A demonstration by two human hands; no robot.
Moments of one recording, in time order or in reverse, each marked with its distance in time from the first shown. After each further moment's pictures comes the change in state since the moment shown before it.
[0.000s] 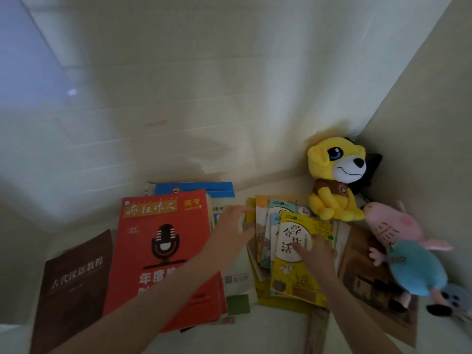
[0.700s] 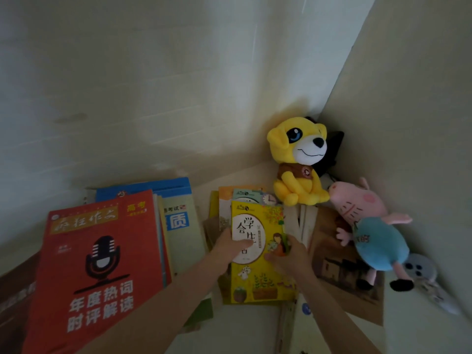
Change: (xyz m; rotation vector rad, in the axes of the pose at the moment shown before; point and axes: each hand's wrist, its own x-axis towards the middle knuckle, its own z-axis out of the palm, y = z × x) left_hand 0.070 -0.045 0.134 -0.446 -0.211 -0.556; right_hand 0.024 0.057 0.006 0.284 -0.144 0.018
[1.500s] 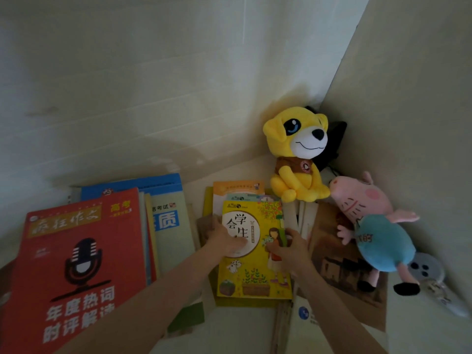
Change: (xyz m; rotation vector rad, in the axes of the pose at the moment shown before) left_hand 0.027 0.006 -0.001 0.352 0.142 -0.117; right_hand 0.012 -0.005 -0.007 0.273 0.013 0.037
